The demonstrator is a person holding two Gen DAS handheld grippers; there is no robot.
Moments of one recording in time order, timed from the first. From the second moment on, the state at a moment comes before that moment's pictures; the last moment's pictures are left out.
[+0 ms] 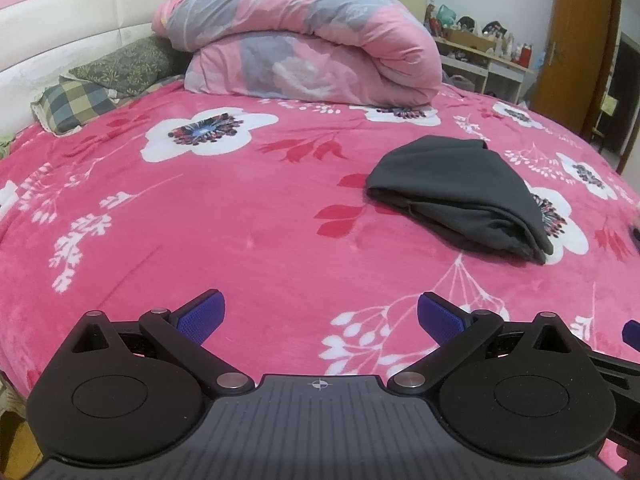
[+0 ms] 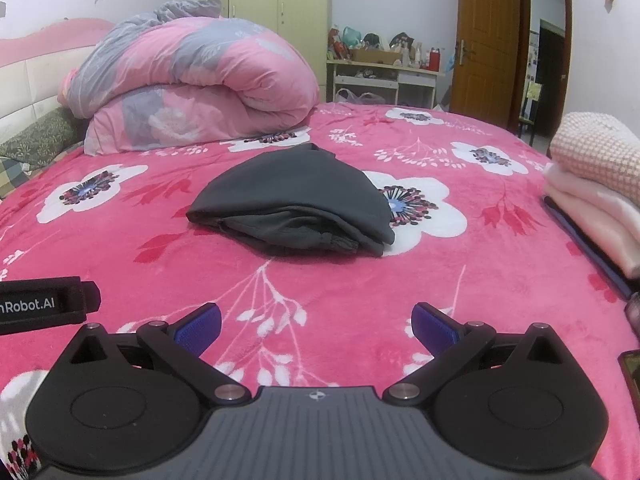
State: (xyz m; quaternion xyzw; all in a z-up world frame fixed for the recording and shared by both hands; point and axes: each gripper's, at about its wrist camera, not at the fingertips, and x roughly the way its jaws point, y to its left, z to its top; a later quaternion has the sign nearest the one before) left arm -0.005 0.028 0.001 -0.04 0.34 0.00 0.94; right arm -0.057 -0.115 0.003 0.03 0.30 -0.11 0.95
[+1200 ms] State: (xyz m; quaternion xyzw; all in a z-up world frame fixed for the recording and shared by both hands) left arm 0.021 0.038 -0.020 -0.16 0.36 -0.06 0.92; right arm -0.038 -0.122 -0.027 0.04 0.31 -0.12 0.94
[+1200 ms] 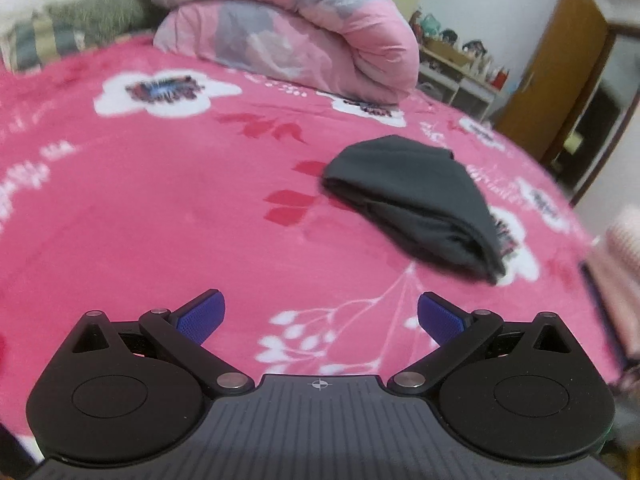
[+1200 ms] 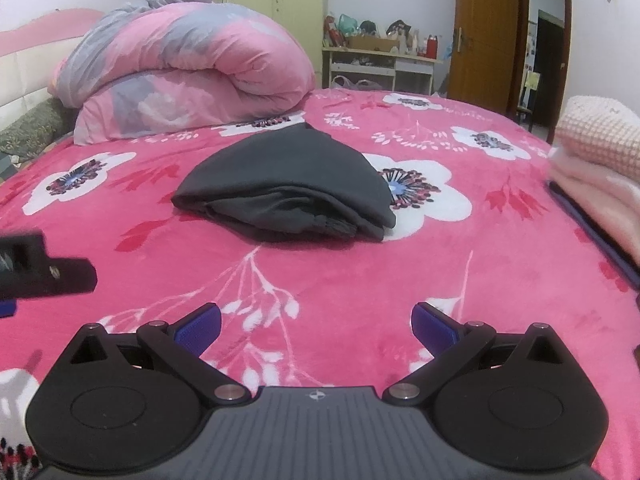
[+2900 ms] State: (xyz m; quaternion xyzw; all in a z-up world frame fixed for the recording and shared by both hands) left arm 0.051 -0.034 0.003 -0.05 0.26 -0.26 0.93; right arm 0.014 -0.266 0.001 0.32 0.22 0.17 0.91
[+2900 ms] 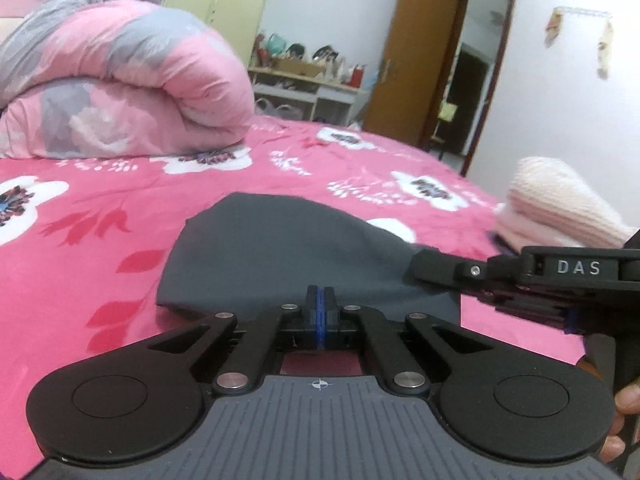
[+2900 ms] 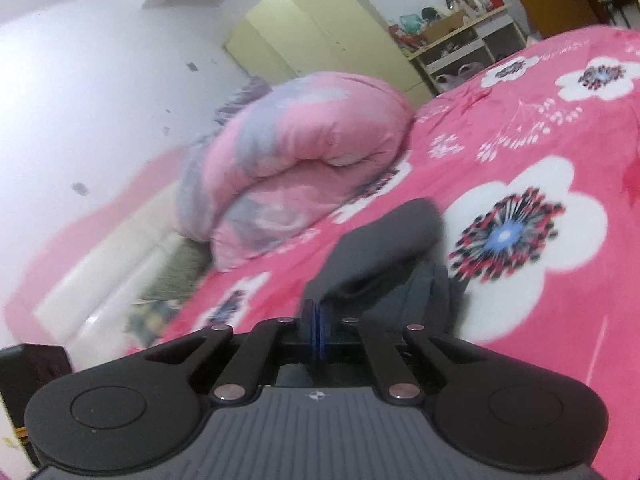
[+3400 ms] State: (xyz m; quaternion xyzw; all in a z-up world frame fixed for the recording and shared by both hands) left arm -0.023 0.044 0.010 -0.11 0.30 -0.26 0.91; right arm -0.108 -0.219 -0.016 0.35 0.30 0.30 0.83
